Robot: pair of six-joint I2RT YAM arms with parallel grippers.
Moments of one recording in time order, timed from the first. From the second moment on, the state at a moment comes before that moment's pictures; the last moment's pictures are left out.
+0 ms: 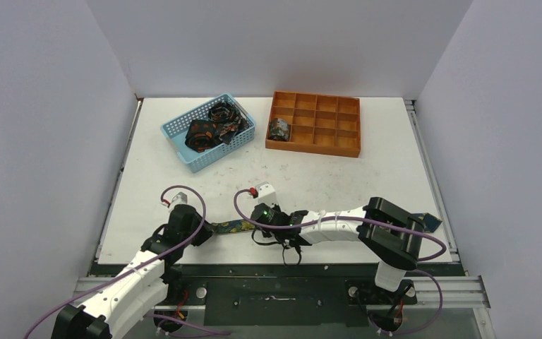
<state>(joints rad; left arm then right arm) -0.41 0.72 0.20 -0.29 -0.07 -1.00 1.15 1.73 0.89 -0.05 0.43 0.54</state>
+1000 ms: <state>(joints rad) -0.41 0.72 0.20 -0.29 -0.05 -0.99 1.15 1.66 0.88 -0.05 0.46 0.52</state>
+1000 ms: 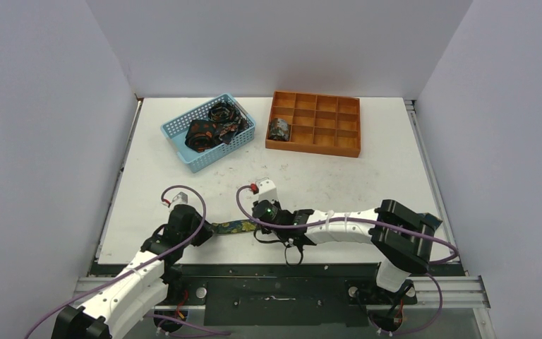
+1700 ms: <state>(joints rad) -0.41 0.71 0.22 -0.31 -0.05 -0.98 1.15 1.83 0.98 0.06 0.22 0.50</state>
